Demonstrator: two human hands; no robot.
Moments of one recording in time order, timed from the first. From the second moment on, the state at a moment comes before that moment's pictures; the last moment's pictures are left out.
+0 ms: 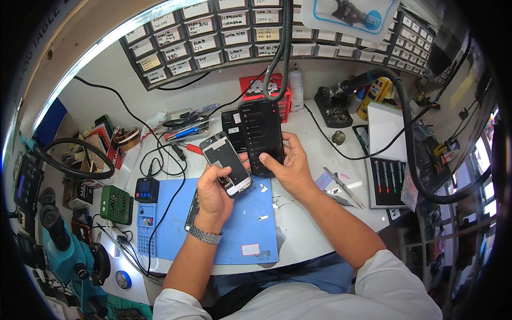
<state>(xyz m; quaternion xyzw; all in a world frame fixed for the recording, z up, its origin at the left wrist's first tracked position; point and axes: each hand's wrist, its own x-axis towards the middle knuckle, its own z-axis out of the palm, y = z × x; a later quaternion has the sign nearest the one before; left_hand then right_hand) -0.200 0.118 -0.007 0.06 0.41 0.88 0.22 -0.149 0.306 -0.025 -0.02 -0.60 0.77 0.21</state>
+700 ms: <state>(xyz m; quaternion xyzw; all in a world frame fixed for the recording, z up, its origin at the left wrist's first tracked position) -0.201 0.114 -0.007 0.04 0.41 0.89 0.20 -0.144 0.307 -0.016 0.00 -0.59 0.79 0.15</state>
